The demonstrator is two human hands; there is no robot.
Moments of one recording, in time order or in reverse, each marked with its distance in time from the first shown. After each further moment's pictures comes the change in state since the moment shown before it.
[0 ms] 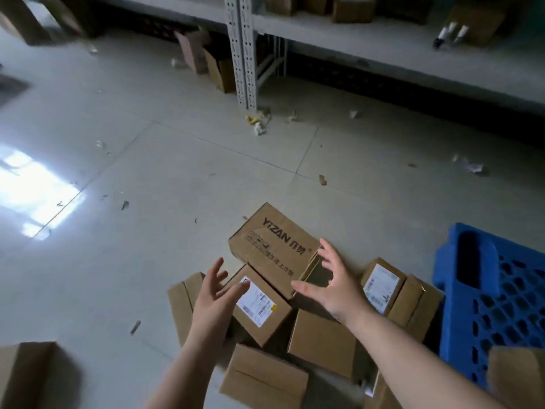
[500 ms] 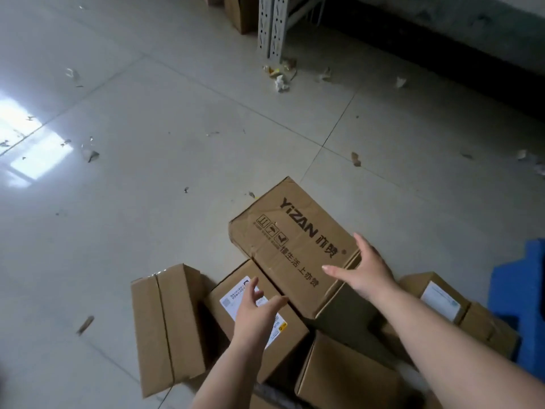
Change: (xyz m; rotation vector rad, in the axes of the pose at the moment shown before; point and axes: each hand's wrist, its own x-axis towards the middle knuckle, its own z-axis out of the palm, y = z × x) left_hand 0.147 -0.136 0.046 -0.009 -0.012 -0.339; right_hand 0.174 0.117 0.021 -0.411 0.077 0.186
